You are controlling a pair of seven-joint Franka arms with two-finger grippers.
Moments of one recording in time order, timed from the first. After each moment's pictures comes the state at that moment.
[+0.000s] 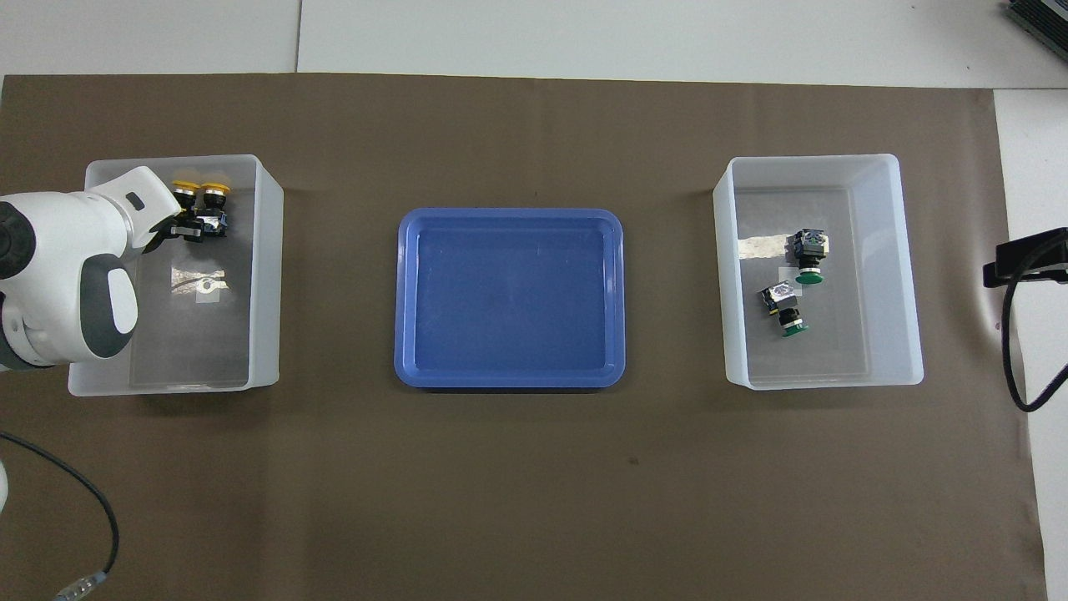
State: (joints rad) left arm 0.09 0.40 -0.01 -1.97 0.06 2.73 0.27; right arm 0.06 -0.01 -0.16 -1.55 -0.02 1.52 0.02
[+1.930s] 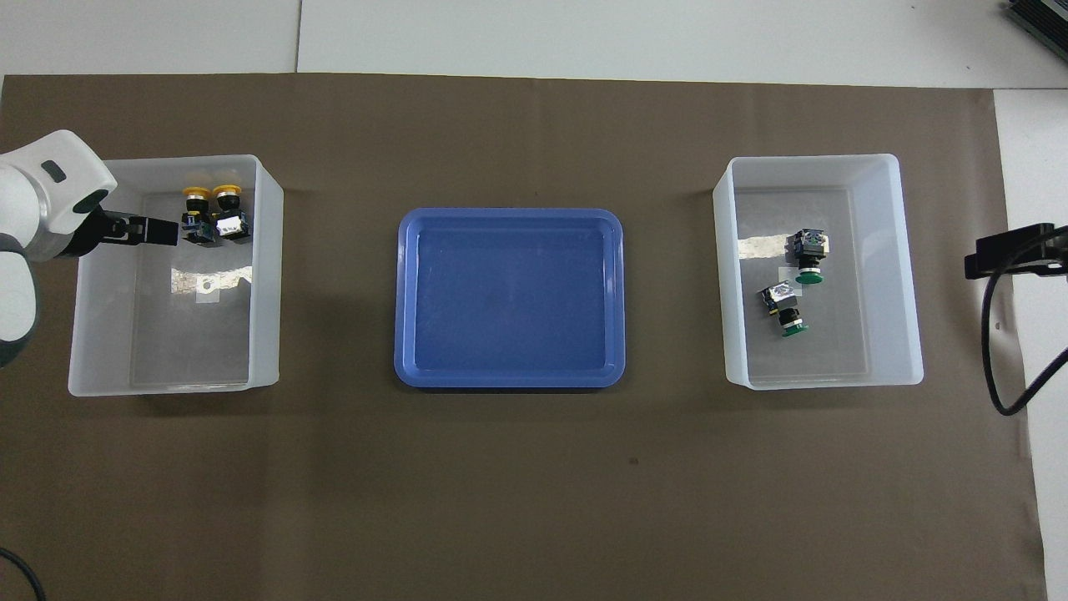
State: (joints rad) left arm 0.05 0.09 -0.02 -1.91 0.06 2.18 0.14; right arm 0.09 -0.03 -0.14 -1.55 -0.02 1.55 0.01
